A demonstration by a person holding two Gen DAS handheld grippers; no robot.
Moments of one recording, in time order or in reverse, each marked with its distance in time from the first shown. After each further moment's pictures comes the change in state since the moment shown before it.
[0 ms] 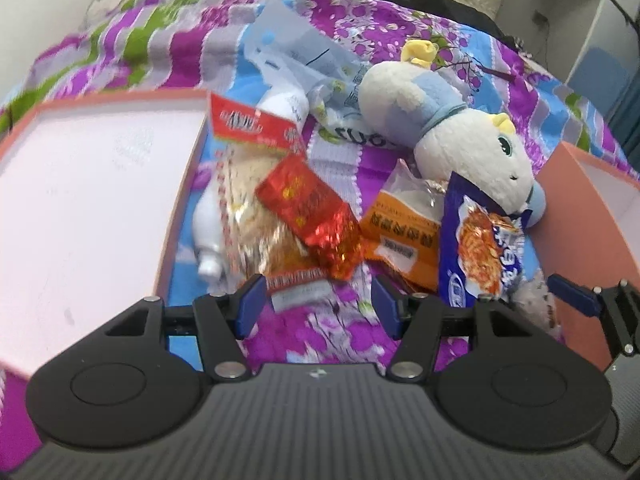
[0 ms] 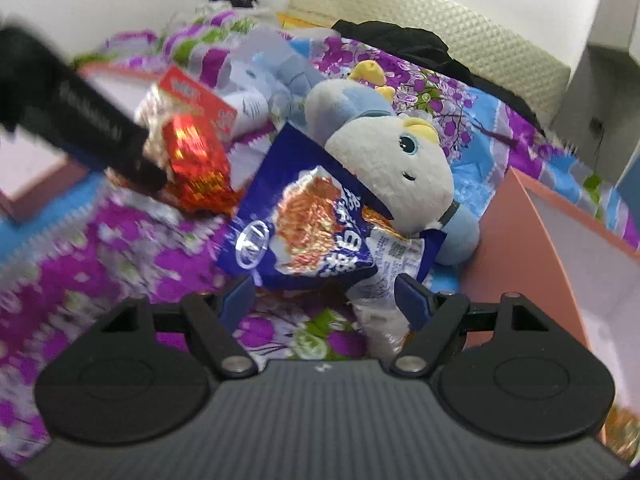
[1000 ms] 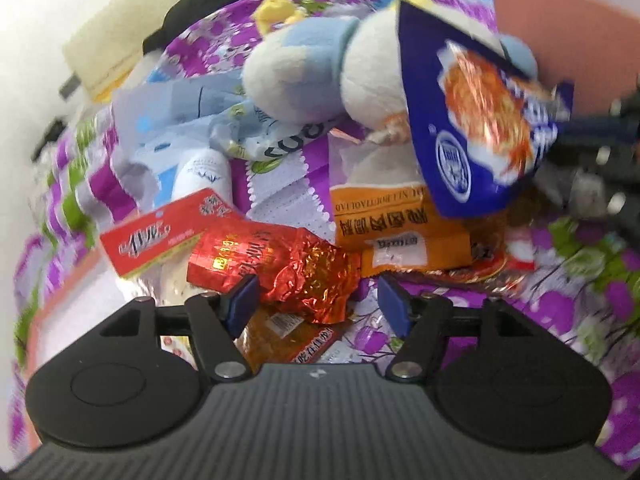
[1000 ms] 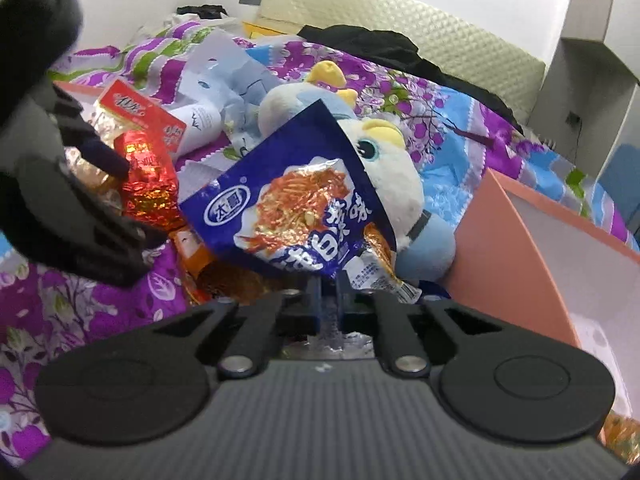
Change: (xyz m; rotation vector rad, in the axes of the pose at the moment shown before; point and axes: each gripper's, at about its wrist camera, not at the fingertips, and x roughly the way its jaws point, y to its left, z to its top) left arm 0.076 -0.065 -0.002 0.683 -0.033 0.161; right arm 0.021 -0.025 0.005 0.115 -0.030 -0.050
